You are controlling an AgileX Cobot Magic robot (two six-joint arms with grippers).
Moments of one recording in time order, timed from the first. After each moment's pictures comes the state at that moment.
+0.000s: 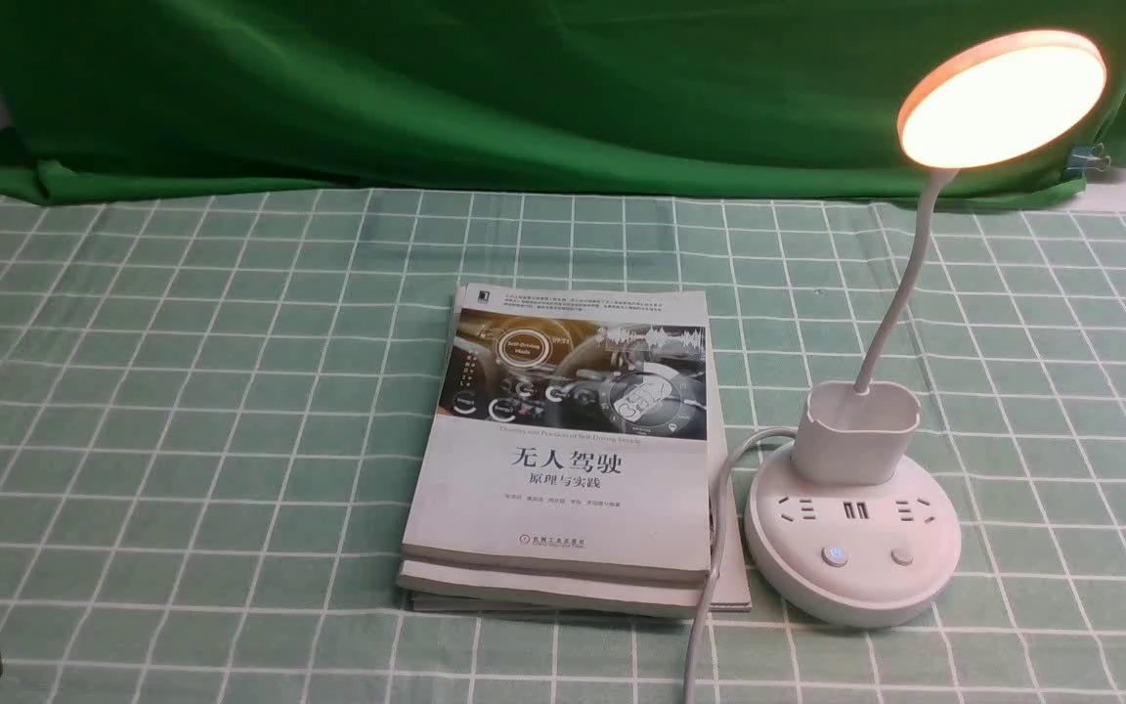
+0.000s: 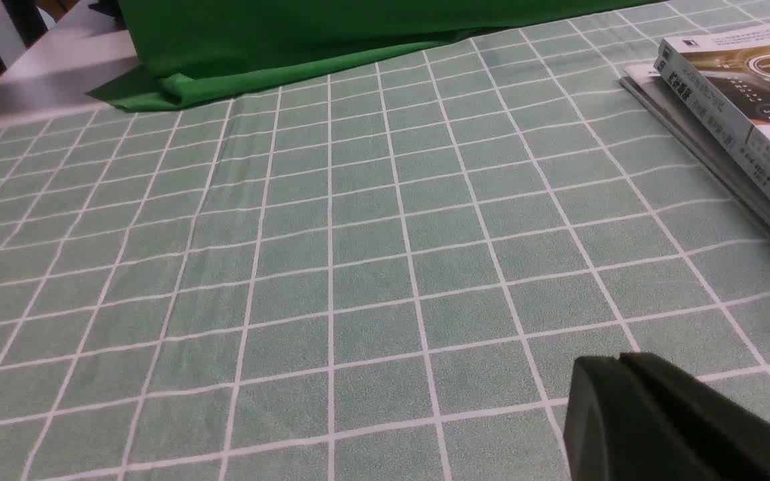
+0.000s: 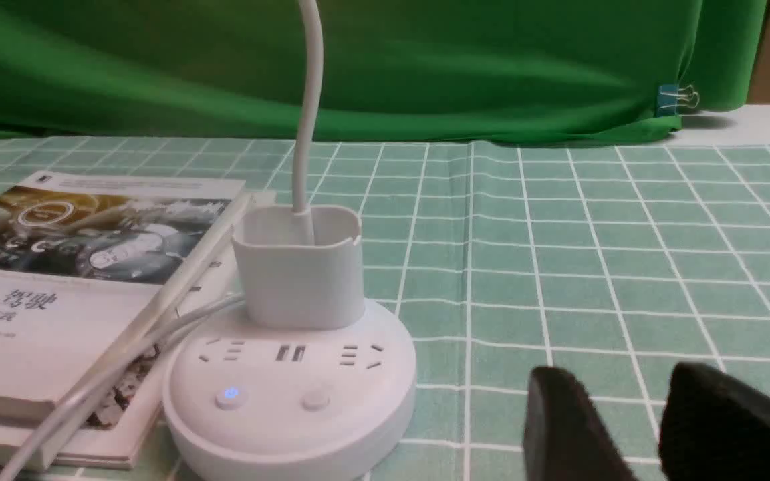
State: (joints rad) right arm 0.10 0.00 0.01 0.03 0.25 -0.05; left arm 0.02 0.00 0.01 -0.14 0.31 0.39
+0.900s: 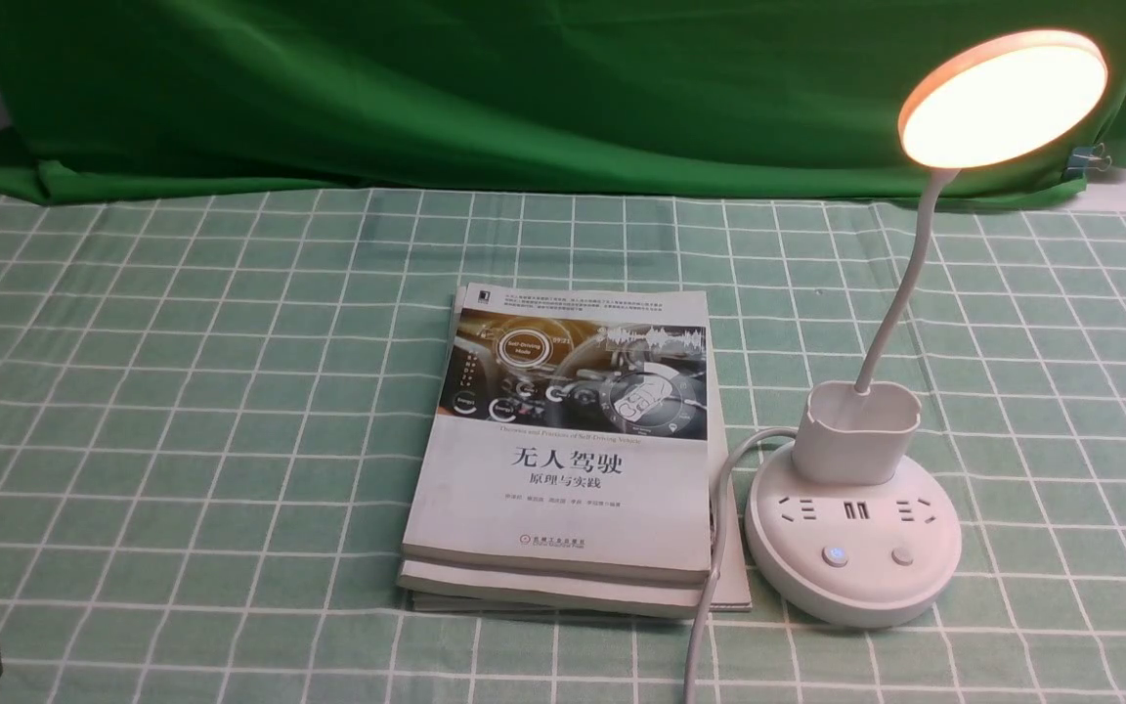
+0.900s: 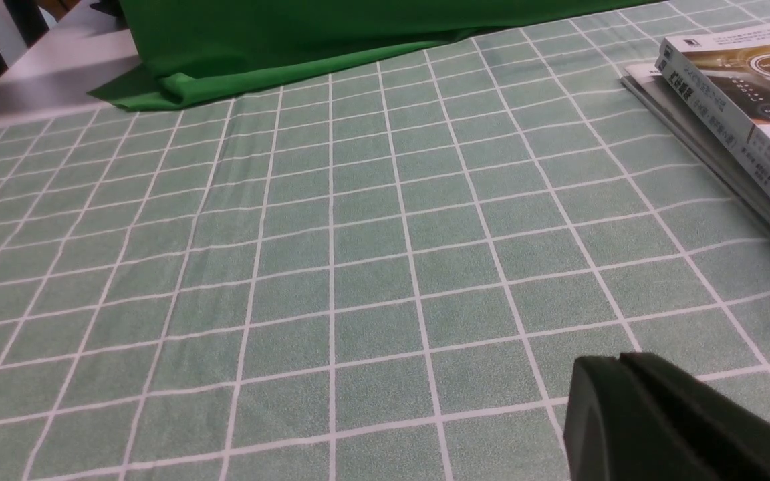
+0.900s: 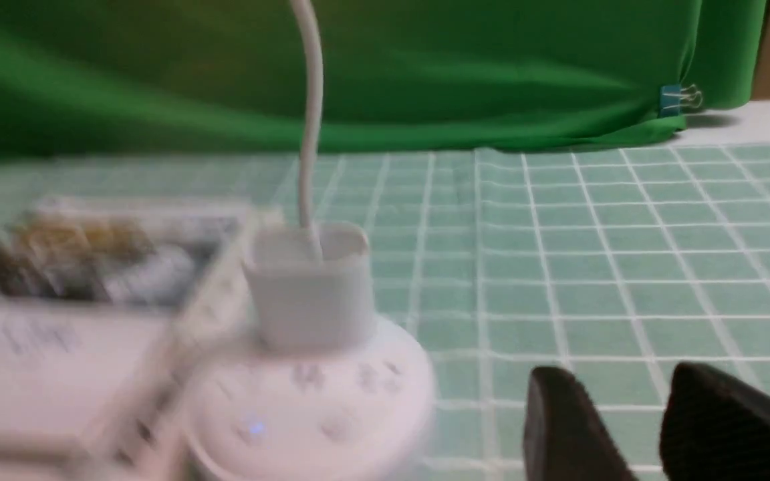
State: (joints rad) right arm 0.10 0.00 0.01 0.09 0.20 0.07; left arm 0.02 0.00 0.01 -0.14 0.31 0.39
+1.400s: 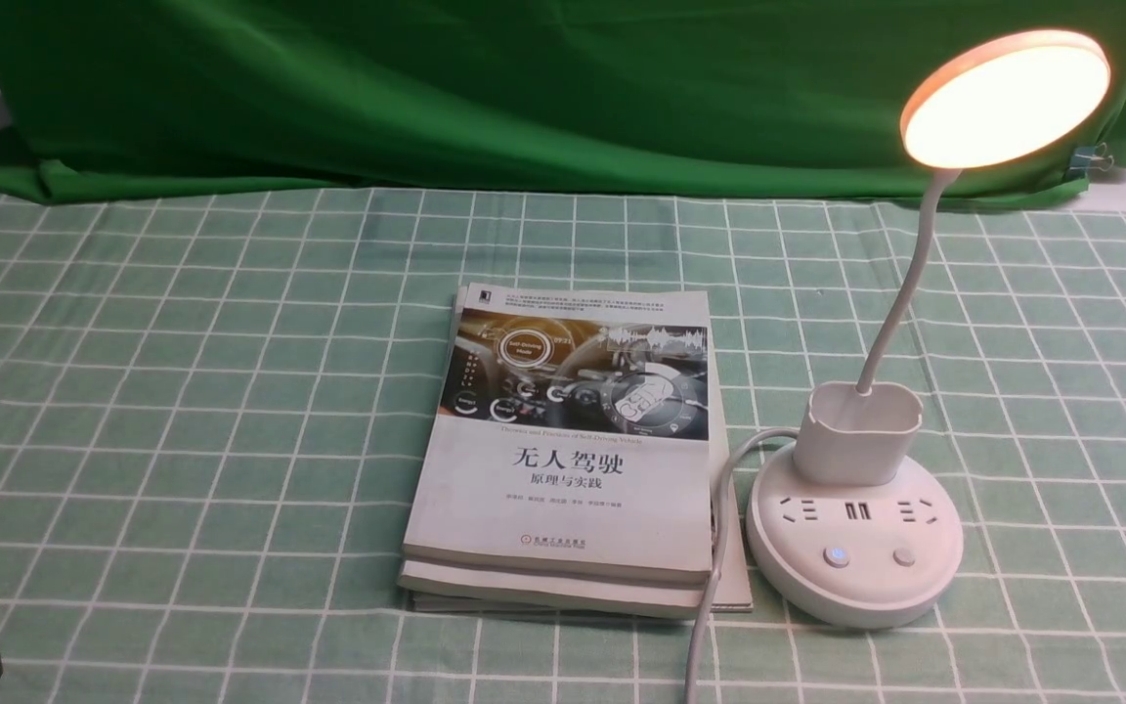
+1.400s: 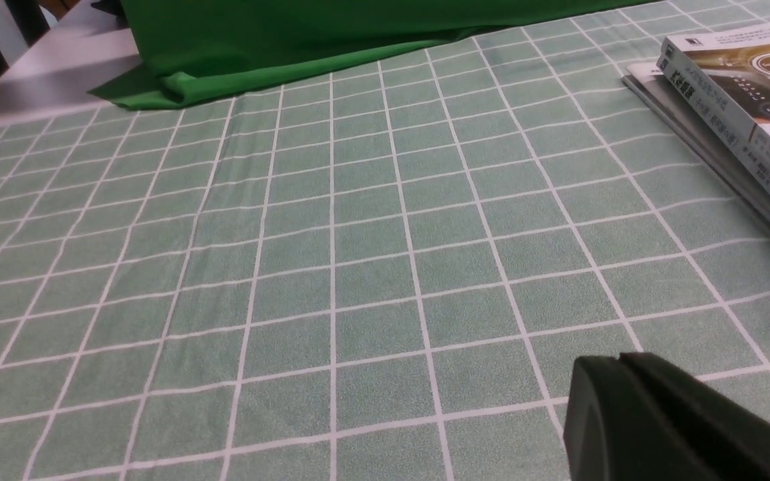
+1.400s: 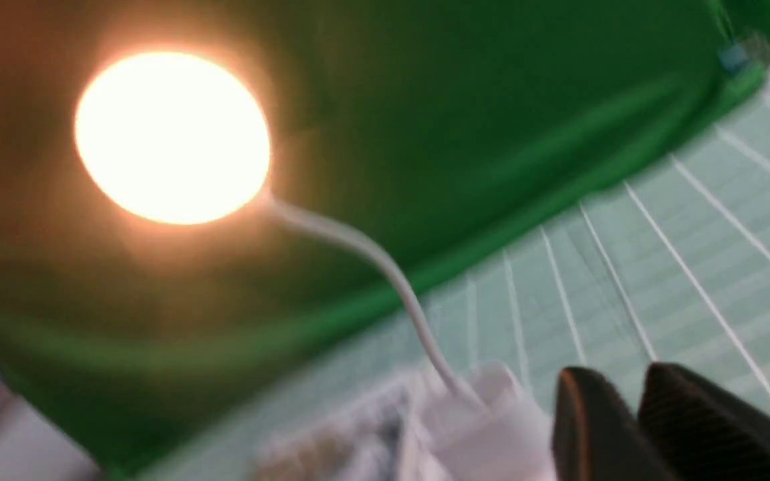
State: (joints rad) right arm 0.10 0.07 -0.10 0.18 0.22 0.39; left arm 0.02 0.00 0.01 -0.14 0.31 0.39
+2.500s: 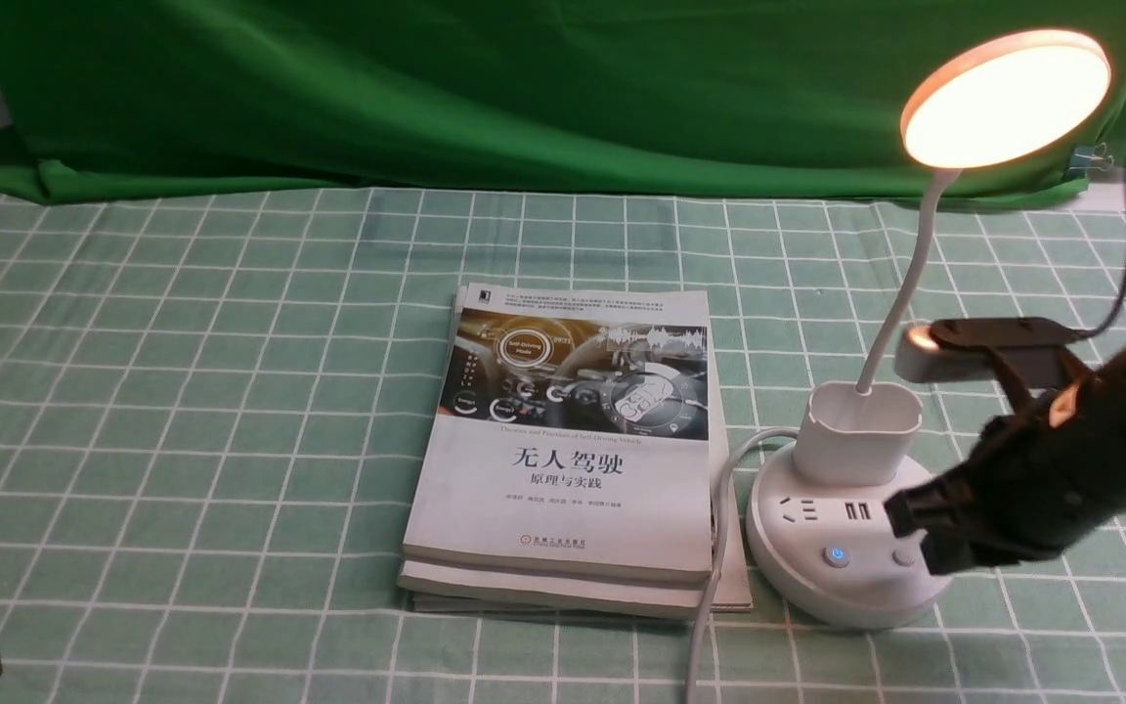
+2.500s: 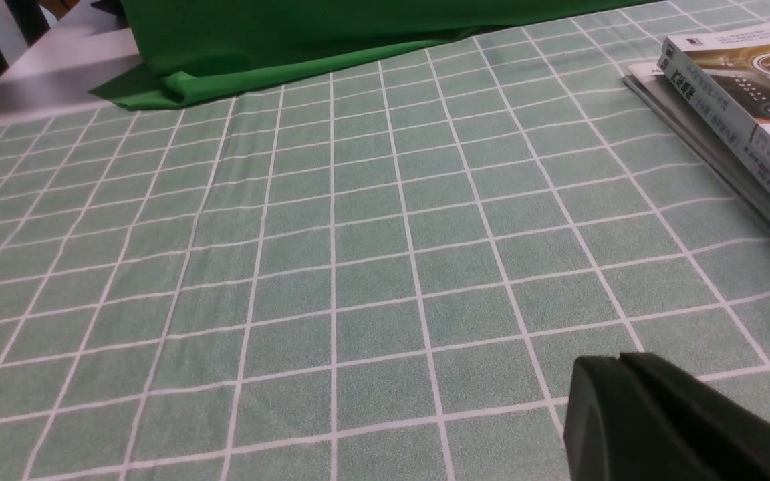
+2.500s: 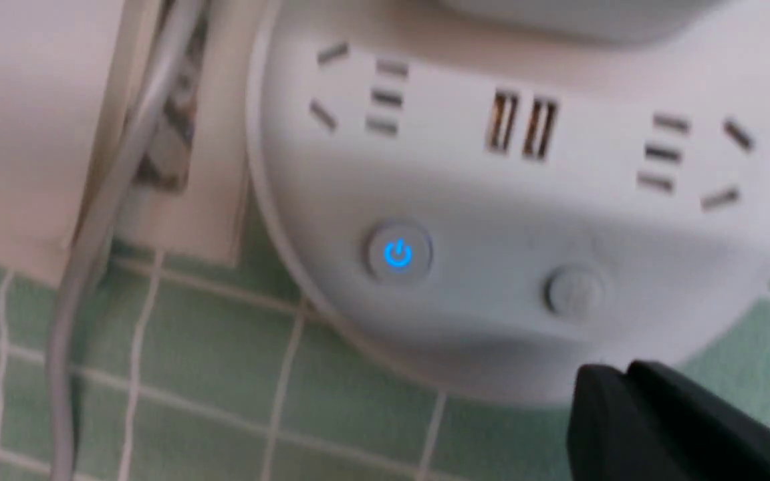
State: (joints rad) right arm 0.26 1.58 -0.93 0.18 0.77 -0.10; left arm 0.02 0.00 0.01 -0.14 0.31 0.39
